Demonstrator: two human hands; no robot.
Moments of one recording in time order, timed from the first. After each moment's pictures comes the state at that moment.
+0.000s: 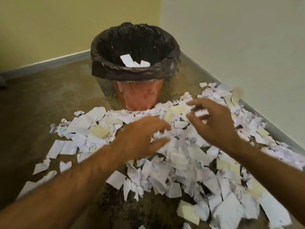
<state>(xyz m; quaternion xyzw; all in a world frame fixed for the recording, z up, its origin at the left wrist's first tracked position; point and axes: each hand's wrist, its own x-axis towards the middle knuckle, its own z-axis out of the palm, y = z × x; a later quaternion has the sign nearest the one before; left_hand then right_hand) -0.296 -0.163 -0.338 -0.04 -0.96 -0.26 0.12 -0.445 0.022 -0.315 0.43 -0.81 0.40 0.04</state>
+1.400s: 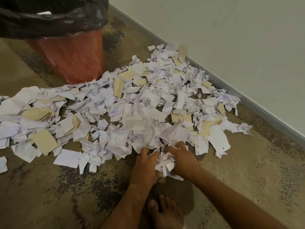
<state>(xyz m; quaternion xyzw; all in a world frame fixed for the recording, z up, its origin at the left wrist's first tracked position) -0.240 0.053 -0.515 0.13 -0.92 -0.33 -0.14 -0.330 0.199 -0.495 0.25 -0.93 0.06 -0.27</state>
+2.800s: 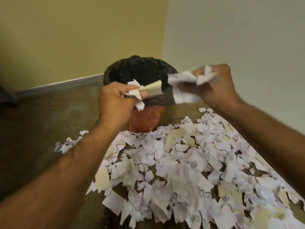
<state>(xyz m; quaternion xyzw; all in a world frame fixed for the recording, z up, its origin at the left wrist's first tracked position) -0.324 -0.222 -0.235 0.27 -0.71 -0.51 0.40 -0.492 -0.059 -0.197 0.43 -0.71 0.56 0.00</state>
